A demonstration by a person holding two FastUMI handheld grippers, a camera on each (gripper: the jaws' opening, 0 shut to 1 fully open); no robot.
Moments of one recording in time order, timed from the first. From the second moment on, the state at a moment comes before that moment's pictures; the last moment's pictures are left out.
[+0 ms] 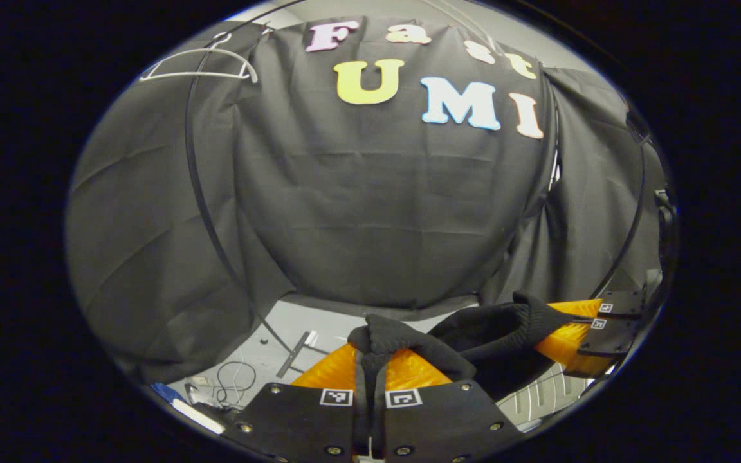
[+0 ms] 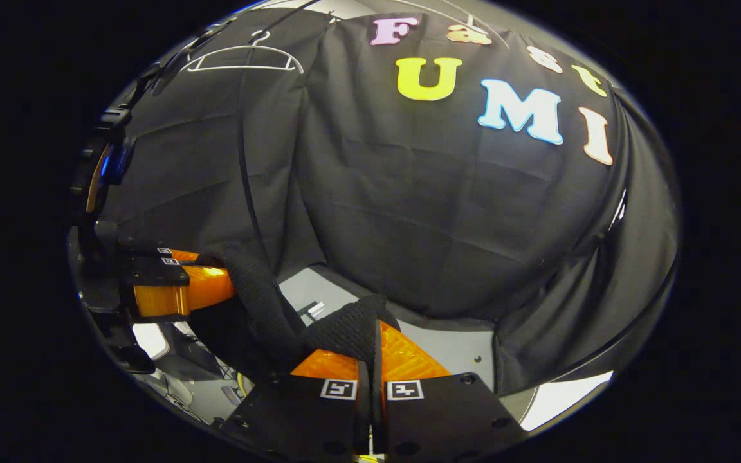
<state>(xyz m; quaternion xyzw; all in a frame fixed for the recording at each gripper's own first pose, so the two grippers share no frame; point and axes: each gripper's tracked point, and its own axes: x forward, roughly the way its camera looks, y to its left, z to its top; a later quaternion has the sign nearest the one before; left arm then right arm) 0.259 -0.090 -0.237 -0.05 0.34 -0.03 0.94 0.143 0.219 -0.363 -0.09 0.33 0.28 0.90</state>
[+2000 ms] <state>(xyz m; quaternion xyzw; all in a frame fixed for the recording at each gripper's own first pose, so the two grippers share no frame) 0.182 0.052 0.084 -0.02 0.11 -0.01 0.99 0.078 0.127 -0.102 -0.03 0.12 0.11 0.99</state>
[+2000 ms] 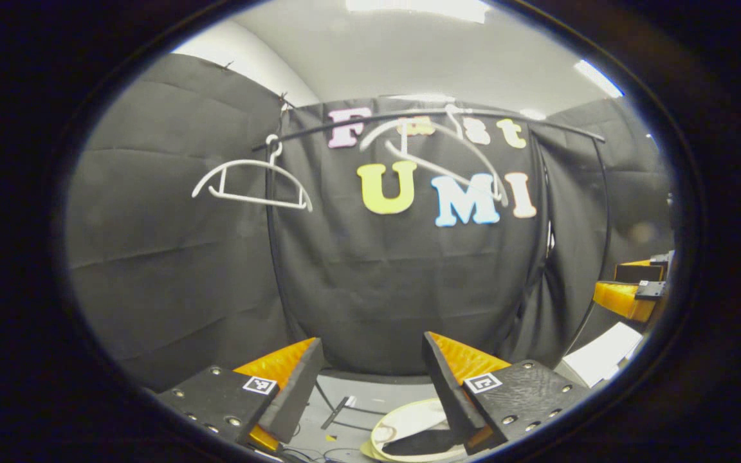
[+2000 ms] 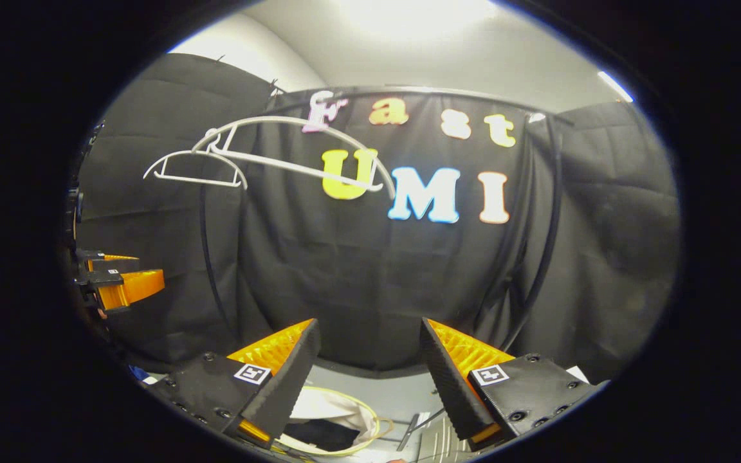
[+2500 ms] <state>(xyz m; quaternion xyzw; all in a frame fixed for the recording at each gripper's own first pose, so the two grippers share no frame) 0.125 0.033 0.214 -0.04 0.01 -0.02 1.00 0.012 0.053 -0.009 -0.01 0.02 0.07 1.00</state>
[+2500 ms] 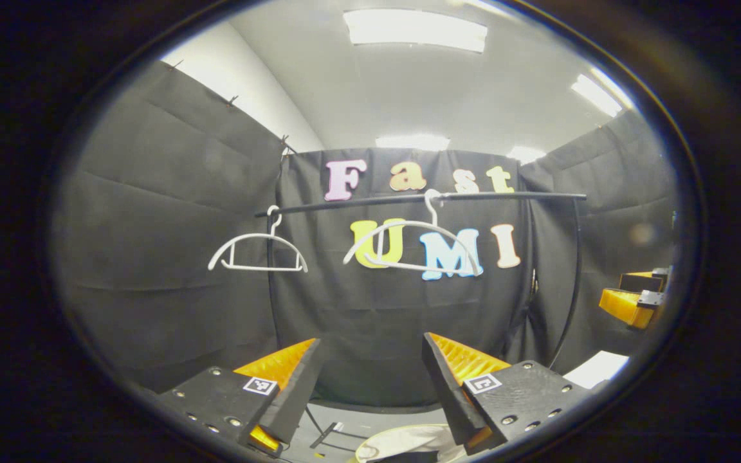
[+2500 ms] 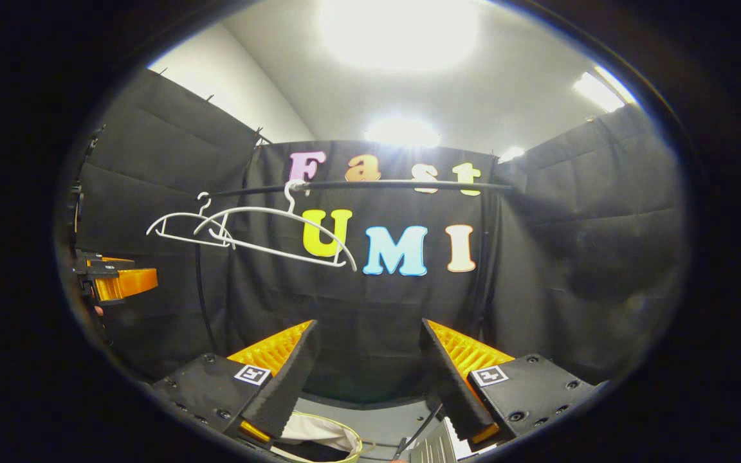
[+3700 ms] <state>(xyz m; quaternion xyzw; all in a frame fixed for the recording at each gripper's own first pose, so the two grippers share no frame) 0.103 0.019 0.261 -0.01 -0.02 0.02 1.00 0.031 -0.007 0.014 0.02 -0.02 0.01 1.00</state>
